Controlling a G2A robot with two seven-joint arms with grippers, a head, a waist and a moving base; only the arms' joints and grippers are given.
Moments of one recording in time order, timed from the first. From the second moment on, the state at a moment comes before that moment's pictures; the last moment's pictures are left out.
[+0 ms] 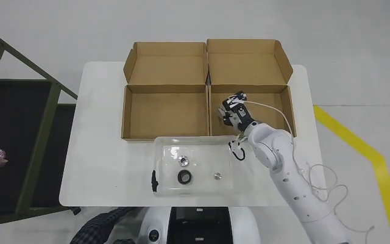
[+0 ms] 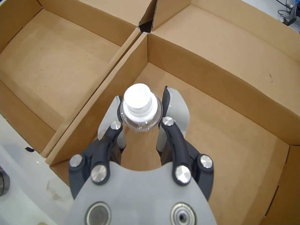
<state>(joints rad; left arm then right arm) -0.03 -0.30 -0.61 -1.22 3.05 0.21 0.06 -1.07 -1.25 1.11 -1.59 -1.22 -0.16 0.49</state>
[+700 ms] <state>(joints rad) -0.03 -0.30 -0.61 -1.22 3.05 0.21 0.06 -1.29 -1.20 1.27 -2.05 -1.26 -0.37 0.59</state>
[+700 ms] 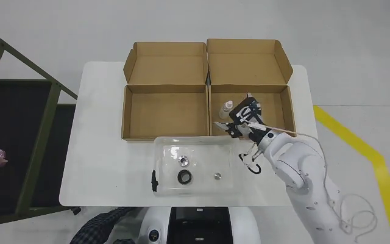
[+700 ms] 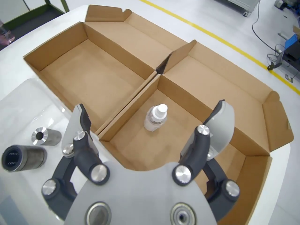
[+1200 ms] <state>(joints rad) -0.03 -0.30 -0.61 -1.22 3.05 0.21 0.06 -1.47 -1.16 1.24 -2.22 -1.22 -0.77 0.71</state>
